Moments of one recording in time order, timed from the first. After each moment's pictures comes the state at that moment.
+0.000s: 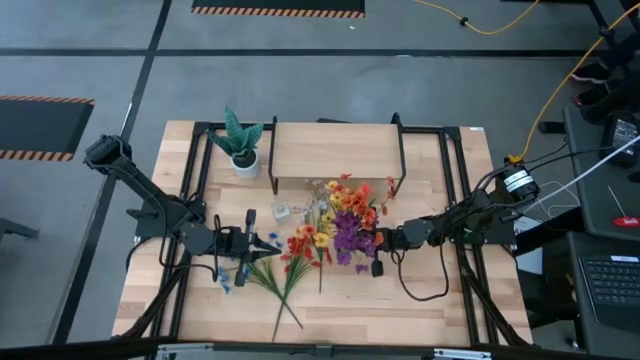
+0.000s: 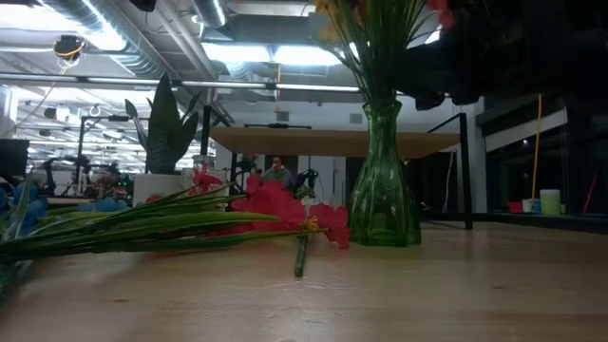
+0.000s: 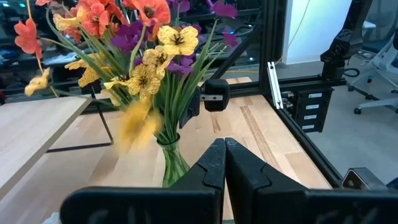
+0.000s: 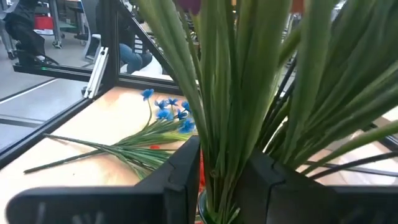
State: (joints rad) left arm -0.65 1.09 0.57 0.36 -0.60 -0.04; right arm 0.37 1.65 0.42 1.20 0.32 -0.11
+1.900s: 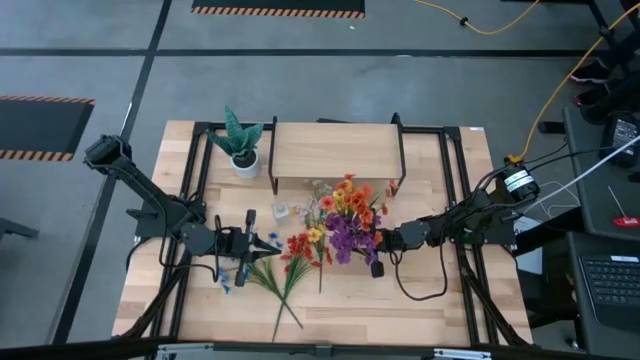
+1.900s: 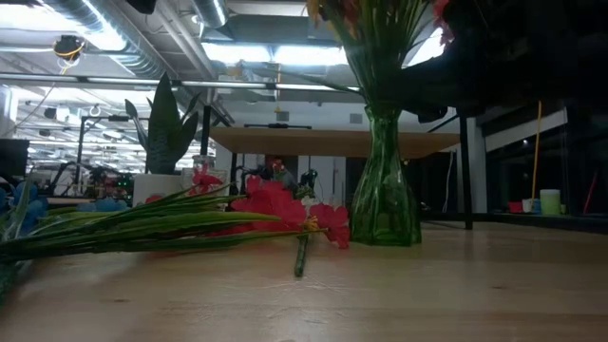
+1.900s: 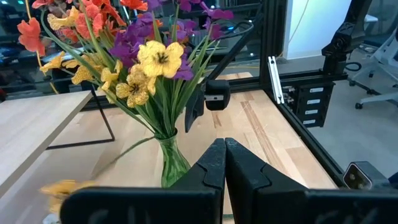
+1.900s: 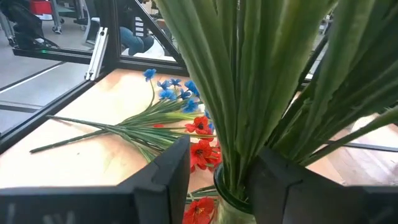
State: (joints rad) left arm -0.65 1.09 0.57 0.34 -0.60 -0.04; right arm 0.37 1.65 0.42 1.11 0.32 -0.06
